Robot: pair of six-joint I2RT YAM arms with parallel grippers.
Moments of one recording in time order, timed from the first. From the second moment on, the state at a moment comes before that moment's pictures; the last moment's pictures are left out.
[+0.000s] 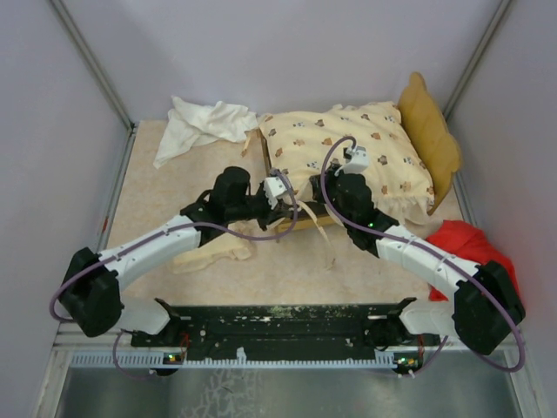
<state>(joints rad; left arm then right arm) -0.75 1.40 0.95 -0.03 0.39 0.26 0.64 1.22 0.77 0.25 0.31 0.58</state>
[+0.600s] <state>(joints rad) -0.71 1.37 1.00 0.26 0.59 0.06 0.62 1.22 0.79 0.26 0.31 0.57</state>
